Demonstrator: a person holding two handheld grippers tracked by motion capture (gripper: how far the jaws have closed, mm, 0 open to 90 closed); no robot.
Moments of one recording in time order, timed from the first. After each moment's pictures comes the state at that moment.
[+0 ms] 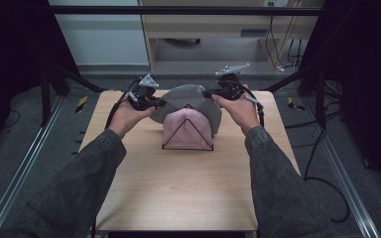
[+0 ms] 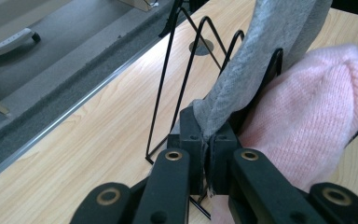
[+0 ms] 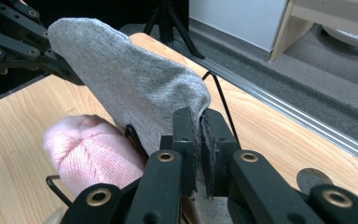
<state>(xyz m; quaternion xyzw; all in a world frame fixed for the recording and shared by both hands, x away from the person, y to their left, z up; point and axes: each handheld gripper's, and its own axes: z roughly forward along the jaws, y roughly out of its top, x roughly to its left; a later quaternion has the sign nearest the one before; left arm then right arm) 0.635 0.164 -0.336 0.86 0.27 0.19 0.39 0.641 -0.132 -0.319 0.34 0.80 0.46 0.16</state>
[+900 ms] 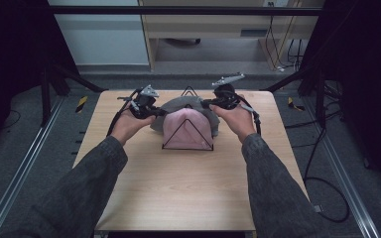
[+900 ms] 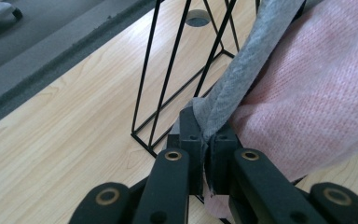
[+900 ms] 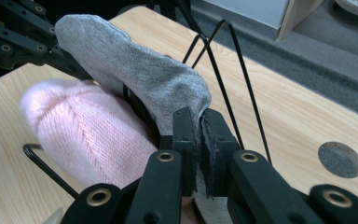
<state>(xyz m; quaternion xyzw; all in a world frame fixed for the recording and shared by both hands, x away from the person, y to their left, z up) 0.639 0.168 -0.375 0.87 0.28 0.16 0.37 0.638 -0.127 -0.353 0.35 0.81 0.44 0.14</state>
